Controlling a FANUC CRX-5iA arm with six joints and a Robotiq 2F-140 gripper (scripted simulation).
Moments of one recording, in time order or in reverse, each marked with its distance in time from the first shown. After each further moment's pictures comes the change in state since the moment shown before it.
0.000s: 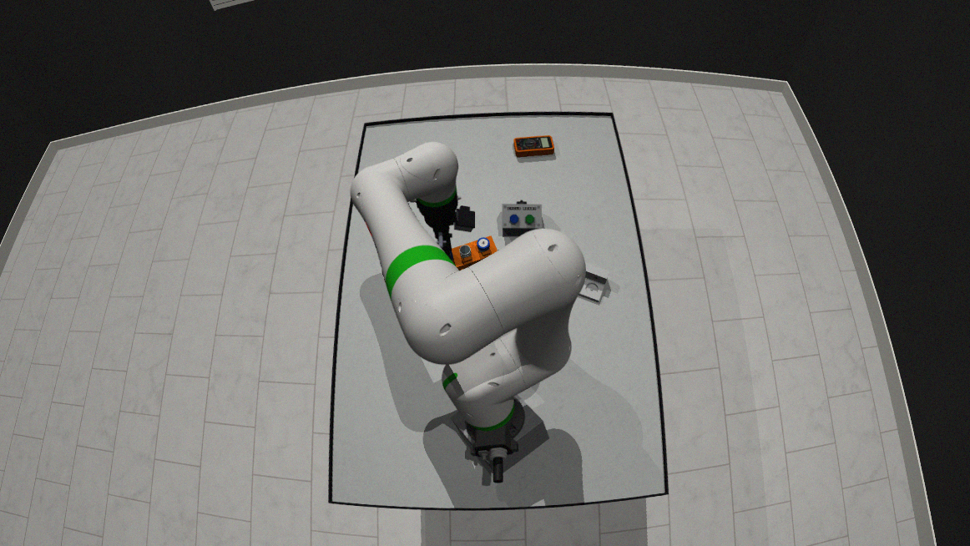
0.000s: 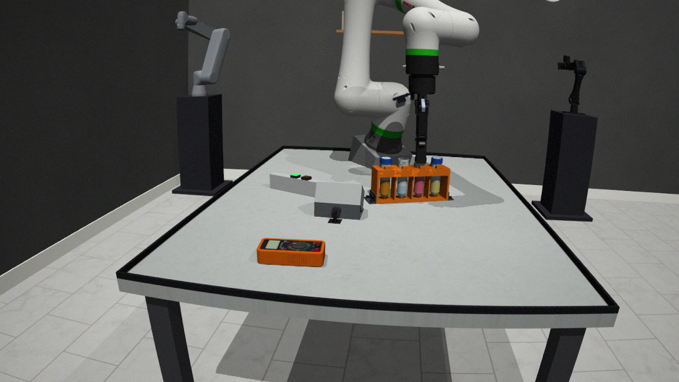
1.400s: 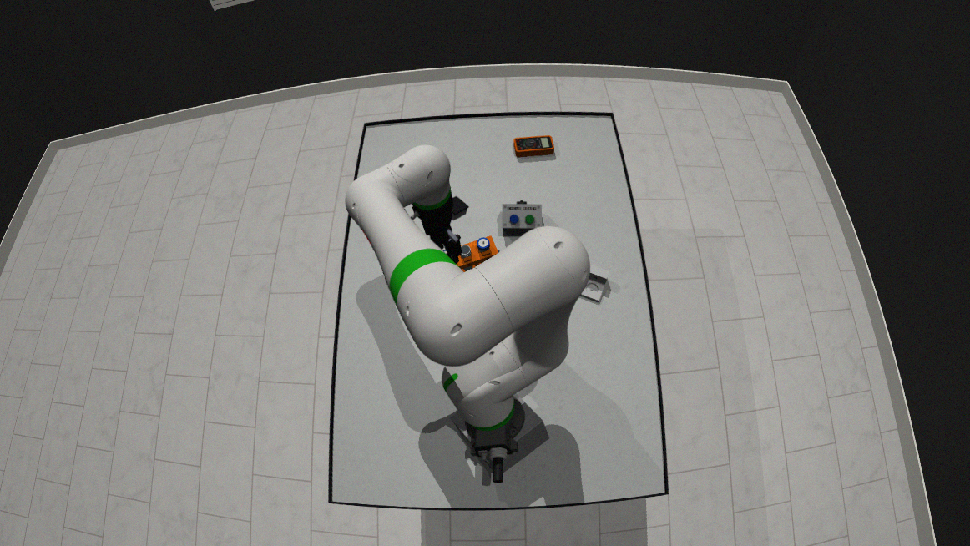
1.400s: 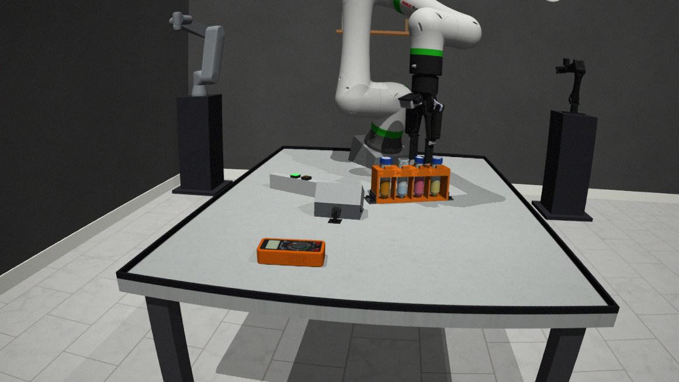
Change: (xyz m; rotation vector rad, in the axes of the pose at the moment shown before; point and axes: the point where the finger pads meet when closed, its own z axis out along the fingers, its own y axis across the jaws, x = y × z) arm -0.001 0.000 0.000 0.003 0.049 -0.751
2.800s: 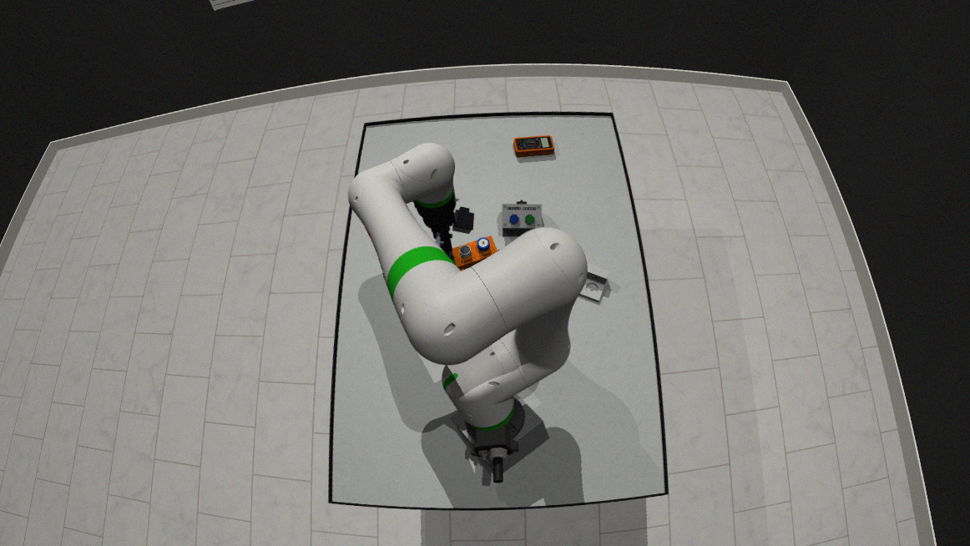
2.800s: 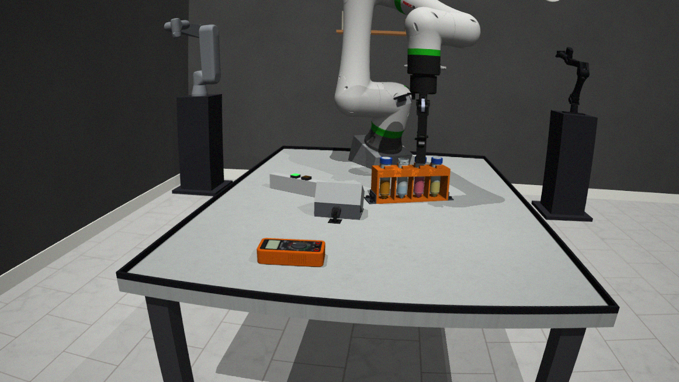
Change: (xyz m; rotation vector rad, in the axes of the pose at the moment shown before) arm 0.000 0.000 0.000 -0.006 -0.029 0.816
